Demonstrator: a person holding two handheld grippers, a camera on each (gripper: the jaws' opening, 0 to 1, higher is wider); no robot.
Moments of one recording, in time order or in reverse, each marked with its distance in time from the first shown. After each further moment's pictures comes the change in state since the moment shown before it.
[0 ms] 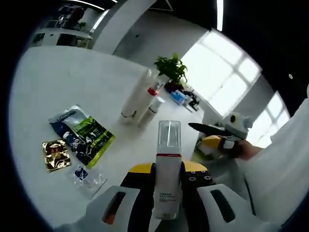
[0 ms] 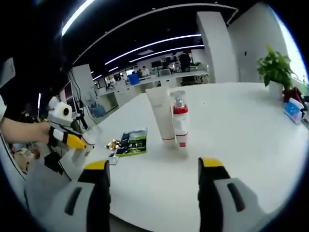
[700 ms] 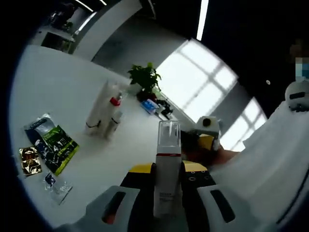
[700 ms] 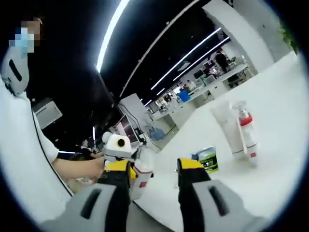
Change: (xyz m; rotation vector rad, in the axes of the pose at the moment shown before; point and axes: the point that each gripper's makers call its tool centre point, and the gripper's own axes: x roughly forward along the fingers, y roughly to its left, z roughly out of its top) left arm 0.000 -0.076 0.013 0.015 -0.067 -0.252; right arm -0.013 0.114 0.057 0.197 -0.174 0.541
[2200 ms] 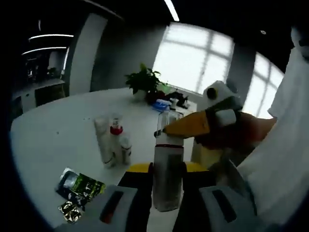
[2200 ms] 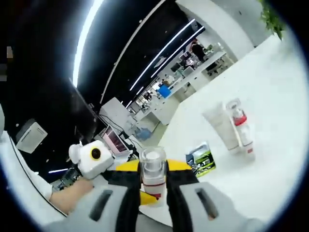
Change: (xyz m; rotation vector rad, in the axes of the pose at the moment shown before) left arm 0.040 0.005 0.031 0.486 0.120 0.302; right arm 0.016 -0.031 0.030 0.175 0.047 -0.304
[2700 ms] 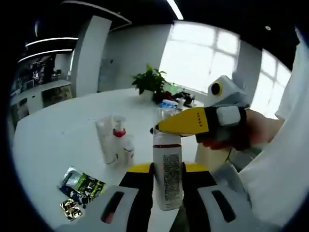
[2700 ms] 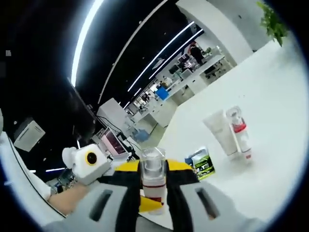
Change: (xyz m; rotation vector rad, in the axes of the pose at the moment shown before) left arm -0.008 -0.004 0.010 -0.102 -0.046 -0.011; right arm -0.002 0.019 0.013 -0.087 -0.046 0.079
